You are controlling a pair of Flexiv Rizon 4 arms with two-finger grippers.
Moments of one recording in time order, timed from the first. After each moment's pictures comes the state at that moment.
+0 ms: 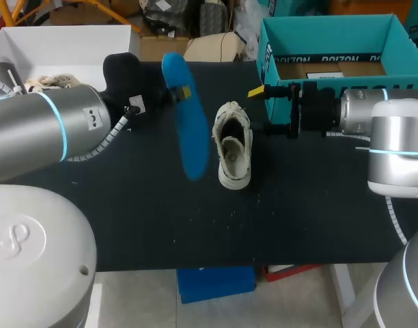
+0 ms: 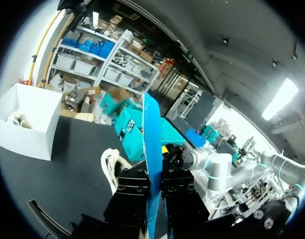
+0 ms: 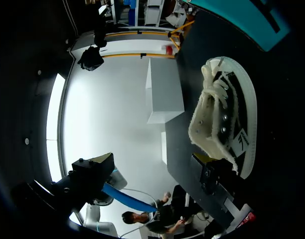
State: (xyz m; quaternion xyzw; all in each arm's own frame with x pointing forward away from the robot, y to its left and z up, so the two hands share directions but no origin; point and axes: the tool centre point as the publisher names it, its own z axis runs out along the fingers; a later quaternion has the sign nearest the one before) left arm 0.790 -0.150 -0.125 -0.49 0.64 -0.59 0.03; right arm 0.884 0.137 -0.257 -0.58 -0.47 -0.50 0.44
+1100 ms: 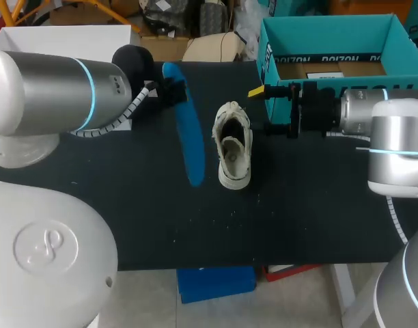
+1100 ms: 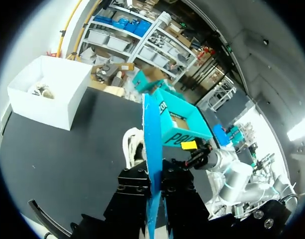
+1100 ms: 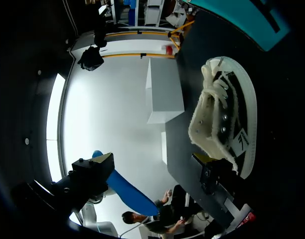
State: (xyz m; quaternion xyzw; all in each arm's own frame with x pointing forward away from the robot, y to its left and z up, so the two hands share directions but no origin) left arm 0.815 -0.138 -0.154 -0.64 0.61 -0.47 0.01; right arm 0.883 0.137 -0.257 -0.58 -0.47 -0.50 0.44
